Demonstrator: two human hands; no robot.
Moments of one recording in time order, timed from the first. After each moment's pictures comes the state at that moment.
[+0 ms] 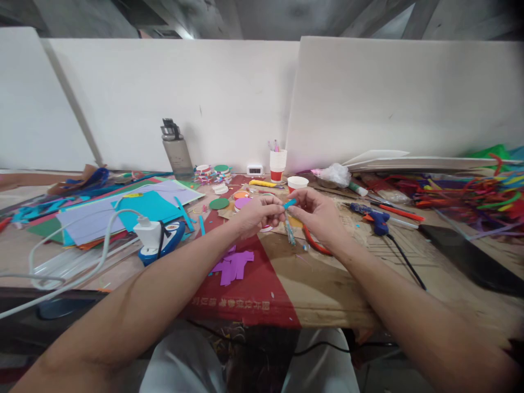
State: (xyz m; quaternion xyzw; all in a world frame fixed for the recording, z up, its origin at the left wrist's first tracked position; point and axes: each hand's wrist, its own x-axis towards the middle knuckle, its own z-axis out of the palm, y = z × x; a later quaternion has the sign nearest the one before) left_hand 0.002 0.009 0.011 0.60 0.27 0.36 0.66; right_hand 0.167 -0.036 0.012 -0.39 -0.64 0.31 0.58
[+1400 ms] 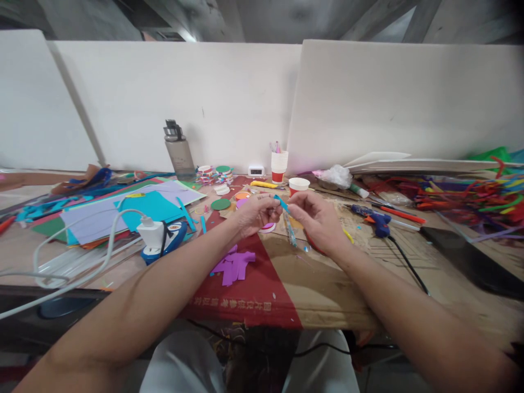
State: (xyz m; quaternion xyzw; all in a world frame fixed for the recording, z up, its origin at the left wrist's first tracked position) left_hand 0.003 0.012 0.016 0.49 0.26 0.43 0.71; right_hand 0.166 -0.045 0.013 -0.39 -0.71 0.22 0.55
